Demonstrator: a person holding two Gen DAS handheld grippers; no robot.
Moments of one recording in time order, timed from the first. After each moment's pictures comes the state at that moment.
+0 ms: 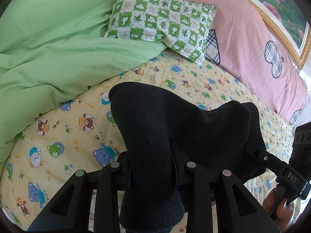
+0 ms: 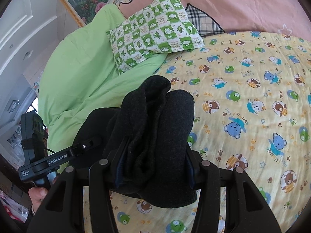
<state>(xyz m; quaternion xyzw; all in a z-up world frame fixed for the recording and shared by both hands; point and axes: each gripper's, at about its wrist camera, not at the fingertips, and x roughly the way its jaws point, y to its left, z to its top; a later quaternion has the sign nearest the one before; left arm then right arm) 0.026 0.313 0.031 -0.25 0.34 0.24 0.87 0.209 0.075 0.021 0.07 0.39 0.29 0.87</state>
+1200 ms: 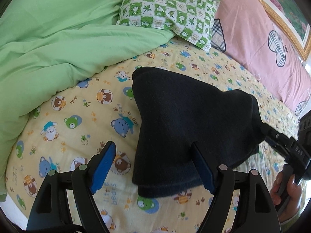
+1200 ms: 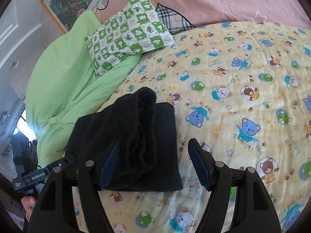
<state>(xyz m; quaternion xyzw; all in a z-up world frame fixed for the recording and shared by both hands) -0.012 0.294 0.021 -0.24 0.37 0.26 0.86 0.211 0.031 0.006 0.09 0.39 0.24 0.88</state>
